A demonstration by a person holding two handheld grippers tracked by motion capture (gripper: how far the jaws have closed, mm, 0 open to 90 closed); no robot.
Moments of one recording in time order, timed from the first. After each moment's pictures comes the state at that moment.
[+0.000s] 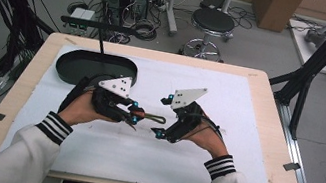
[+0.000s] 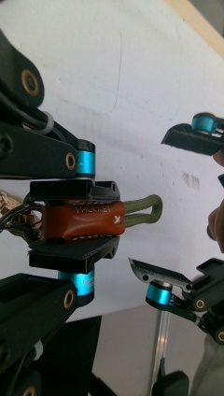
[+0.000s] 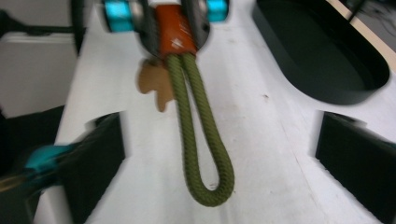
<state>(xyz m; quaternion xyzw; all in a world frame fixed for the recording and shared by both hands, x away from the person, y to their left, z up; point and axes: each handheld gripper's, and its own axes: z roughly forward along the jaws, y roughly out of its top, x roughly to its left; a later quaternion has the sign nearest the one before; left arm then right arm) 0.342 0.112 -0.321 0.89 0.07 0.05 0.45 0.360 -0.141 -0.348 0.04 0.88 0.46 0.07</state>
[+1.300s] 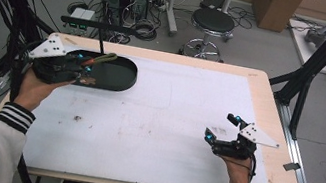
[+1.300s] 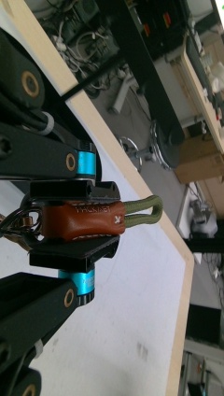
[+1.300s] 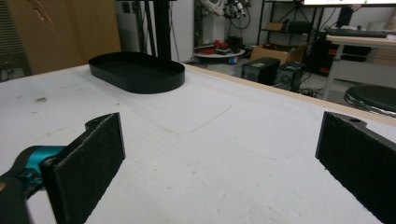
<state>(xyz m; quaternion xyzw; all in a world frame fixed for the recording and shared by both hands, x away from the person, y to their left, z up) 0.354 0.249 -0.292 0.77 0.27 0.27 0.51 0.315 -0.296 -0.412 0.31 0.70 0.59 0.26</state>
